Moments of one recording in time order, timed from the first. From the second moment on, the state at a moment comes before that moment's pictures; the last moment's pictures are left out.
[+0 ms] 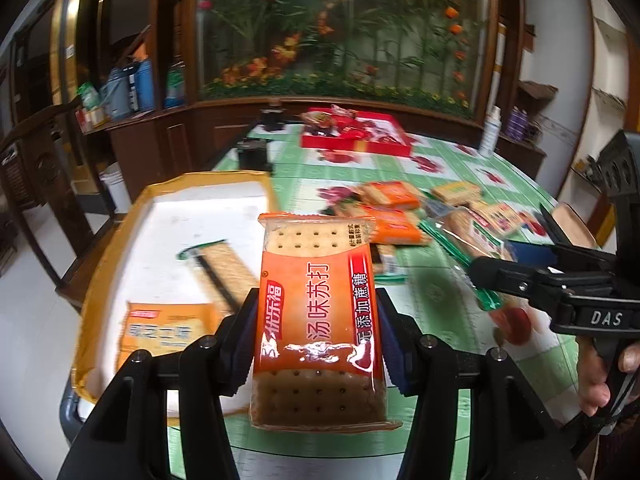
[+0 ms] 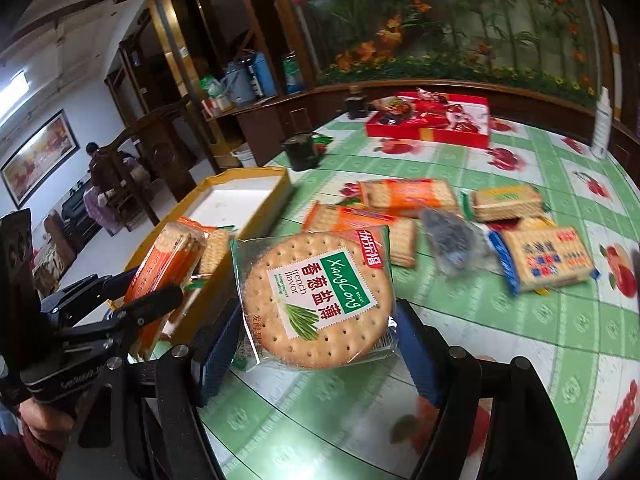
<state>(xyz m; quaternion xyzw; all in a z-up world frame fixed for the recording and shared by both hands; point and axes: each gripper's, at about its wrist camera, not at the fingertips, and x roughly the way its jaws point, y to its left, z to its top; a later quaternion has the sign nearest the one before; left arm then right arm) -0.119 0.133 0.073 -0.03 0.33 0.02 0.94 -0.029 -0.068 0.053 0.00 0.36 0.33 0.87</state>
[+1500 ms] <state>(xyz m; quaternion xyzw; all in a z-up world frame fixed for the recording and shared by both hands) -0.077 0.263 0.027 -0.08 0.40 0.13 0.91 0.093 0.191 0.022 -0.09 0.42 0.37 0.82</state>
